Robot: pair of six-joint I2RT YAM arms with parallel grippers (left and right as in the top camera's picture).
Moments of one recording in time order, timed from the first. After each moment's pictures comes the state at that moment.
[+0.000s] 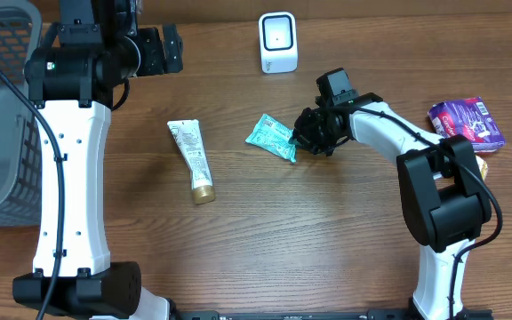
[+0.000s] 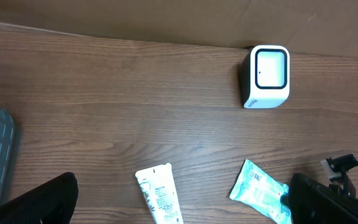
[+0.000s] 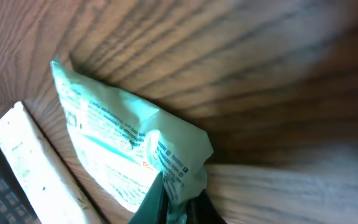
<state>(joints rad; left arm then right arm) -0.01 1.70 2.01 -1.10 0.07 -0.12 0.35 2.13 1.43 -0.52 -0.50 0.84</state>
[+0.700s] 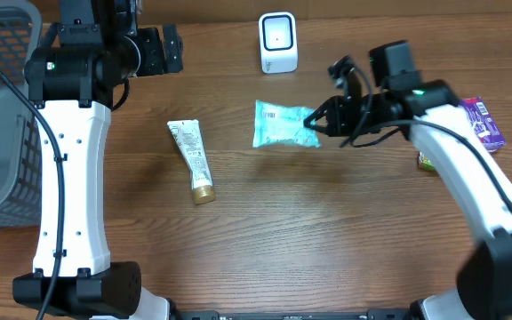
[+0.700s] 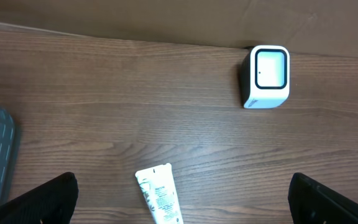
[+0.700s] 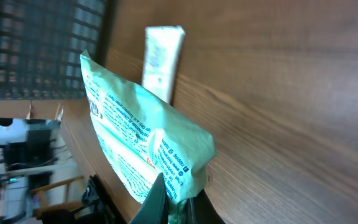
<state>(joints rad) -0.01 1.70 2.01 -1.10 0.07 -0.12 0.24 1.68 1.44 -0.80 -0.77 0.17</state>
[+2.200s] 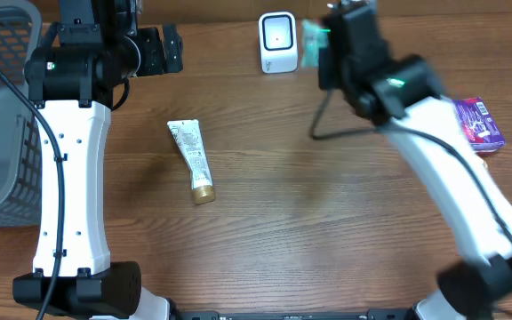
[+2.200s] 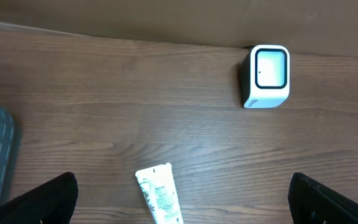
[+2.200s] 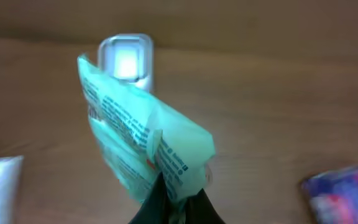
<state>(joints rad) -0.01 1.70 2.01 -1.10 0.07 -0.12 0.50 1.77 1.89 -0.93 0.43 0.28</state>
